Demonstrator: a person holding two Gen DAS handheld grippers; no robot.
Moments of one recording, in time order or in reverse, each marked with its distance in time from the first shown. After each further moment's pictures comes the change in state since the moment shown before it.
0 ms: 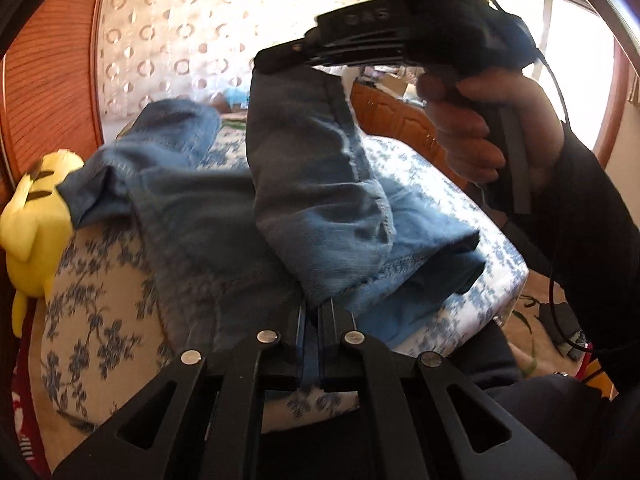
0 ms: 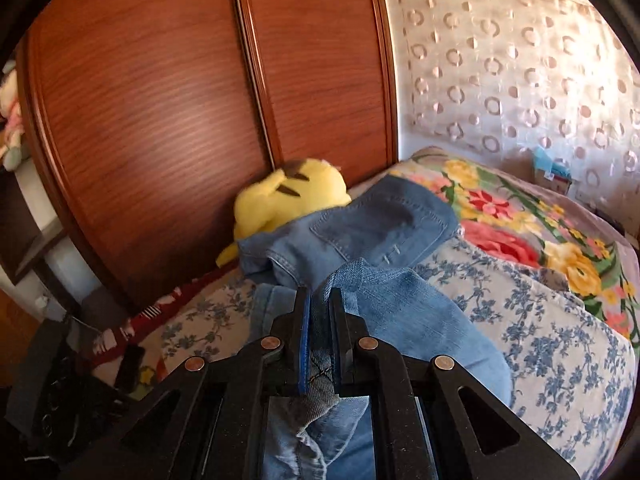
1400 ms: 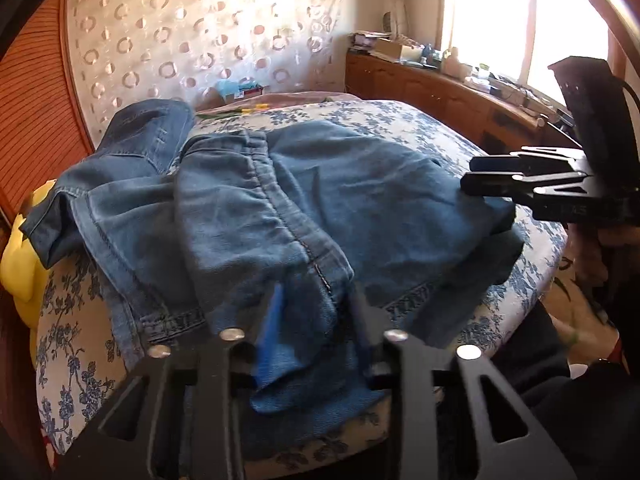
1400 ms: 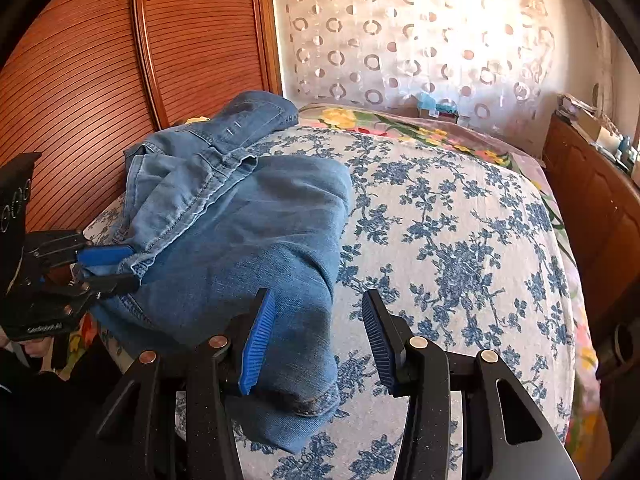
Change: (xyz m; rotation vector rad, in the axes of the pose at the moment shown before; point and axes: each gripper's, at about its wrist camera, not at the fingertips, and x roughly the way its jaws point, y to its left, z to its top) left arm 0.057 -0.022 0.015 0.146 0.068 0.082; right arm -0.128 0.005 -0.168 0.191 0.039 -0.324
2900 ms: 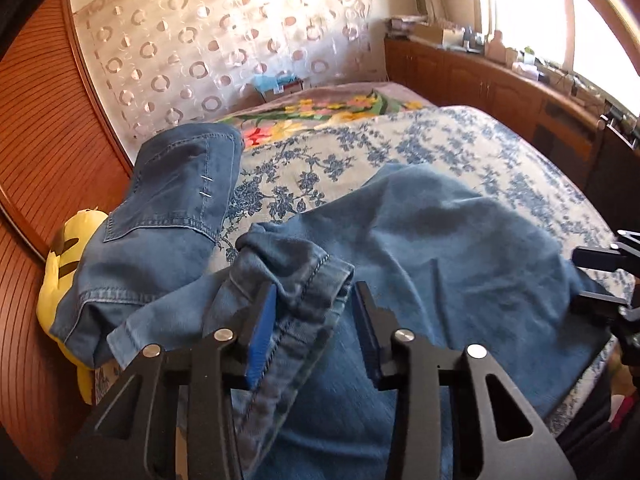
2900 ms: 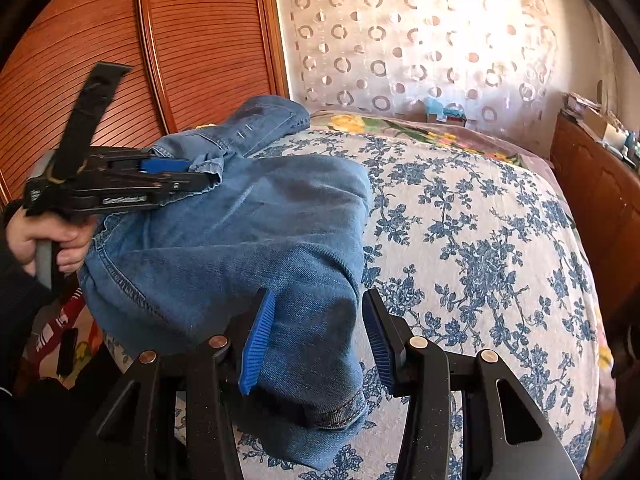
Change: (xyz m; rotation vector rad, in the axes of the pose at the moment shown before) left arm 0.053 0.049 0.079 0.041 0.069 0.191; right arm 0.019 -0.007 -0.012 0.020 -0.029 0.038
